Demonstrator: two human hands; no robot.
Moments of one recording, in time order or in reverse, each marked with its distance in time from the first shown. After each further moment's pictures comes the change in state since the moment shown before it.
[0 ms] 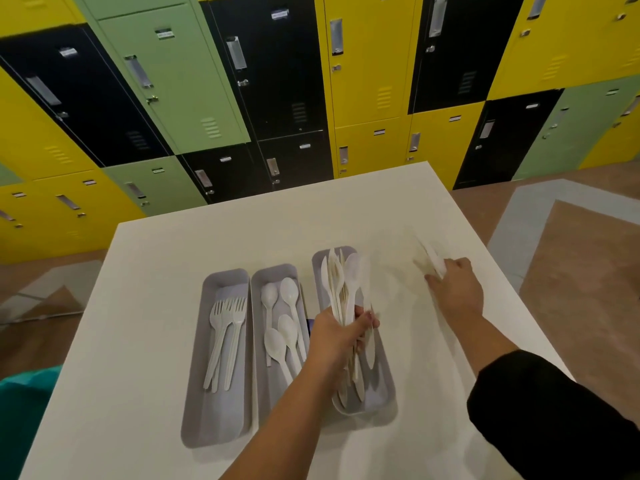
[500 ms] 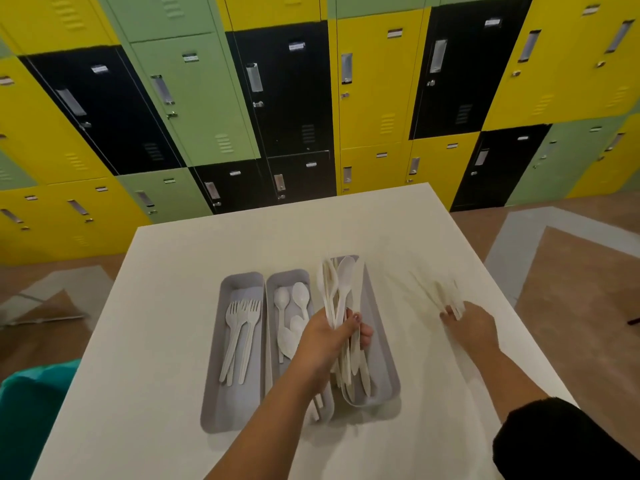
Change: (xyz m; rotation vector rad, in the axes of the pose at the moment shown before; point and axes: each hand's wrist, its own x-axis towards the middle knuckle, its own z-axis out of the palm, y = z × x) left_hand -0.033 0.017 -0.038 -0.111 -0.126 0.022; right_hand -0.044 0.026 -0.009 0.151 -0.052 0.131
